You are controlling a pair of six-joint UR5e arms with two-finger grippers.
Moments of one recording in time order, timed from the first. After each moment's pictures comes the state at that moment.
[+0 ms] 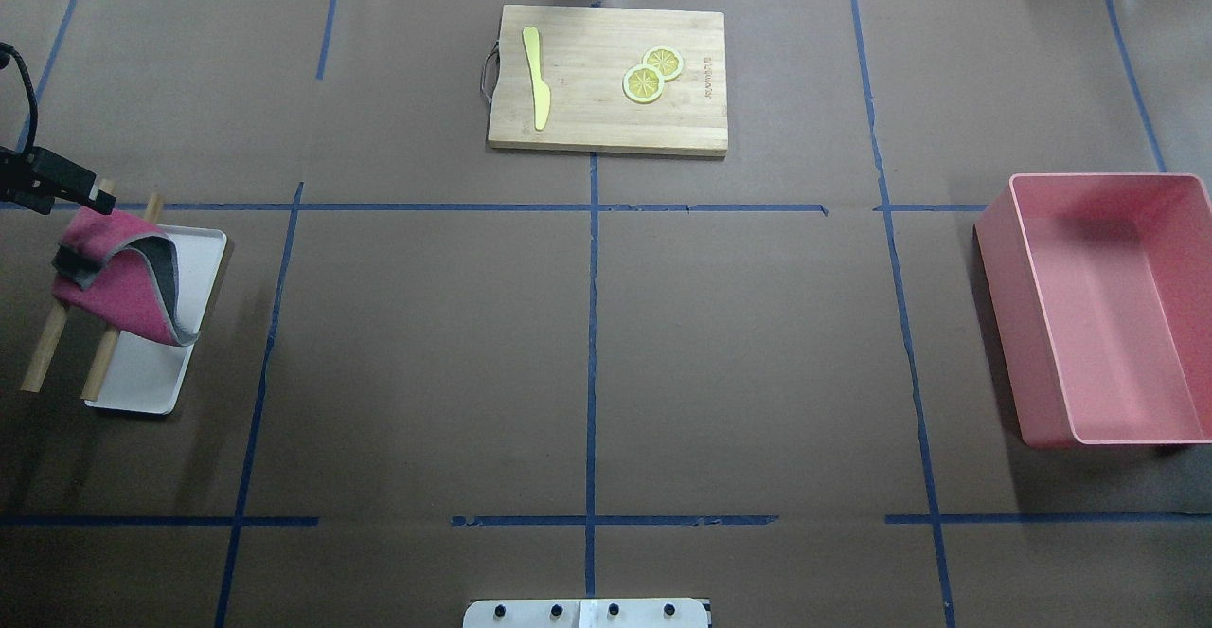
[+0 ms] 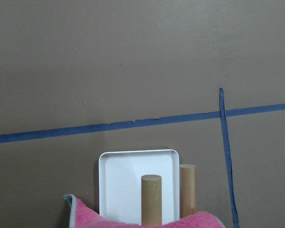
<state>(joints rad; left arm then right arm) -1.18 -1.66 -1.65 -2.00 -2.45 -0.59 1.58 -1.54 1.65 -1.59 2.39 -0.05</state>
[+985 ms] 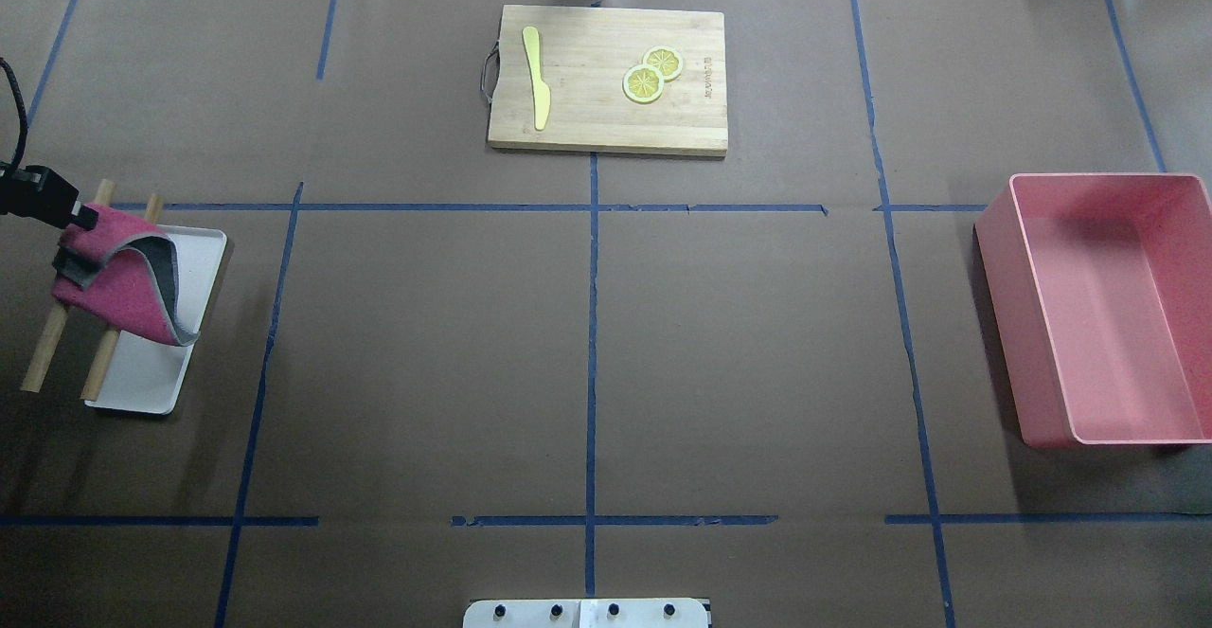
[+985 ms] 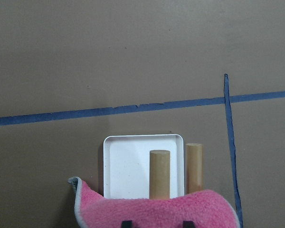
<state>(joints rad) -1.18 -1.63 -1.69 -2.00 -2.46 -0.59 1.58 -1.54 1.65 -1.59 2.39 -0.05</state>
